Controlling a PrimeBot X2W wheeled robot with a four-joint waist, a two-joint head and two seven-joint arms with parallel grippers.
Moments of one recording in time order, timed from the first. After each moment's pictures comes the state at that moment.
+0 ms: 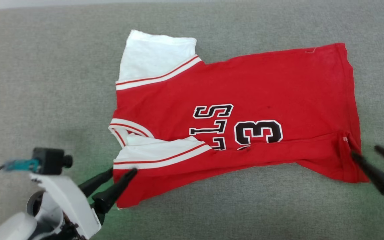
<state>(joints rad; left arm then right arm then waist) -0.30 0.86 -0.62 -0.17 -1.36 0.04 0.19 -0.12 -0.46 -0.06 -0.29 0.66 0.13 0.82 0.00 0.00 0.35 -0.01</state>
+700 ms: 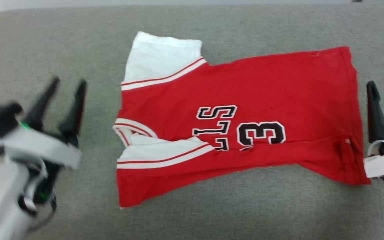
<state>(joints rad) -0.49 0.70 -0.48 0.12 -0.94 0.05 -0.26 -0.27 -0.22 -0.09 -0.09 0.38 0.13 0.02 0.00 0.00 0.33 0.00</state>
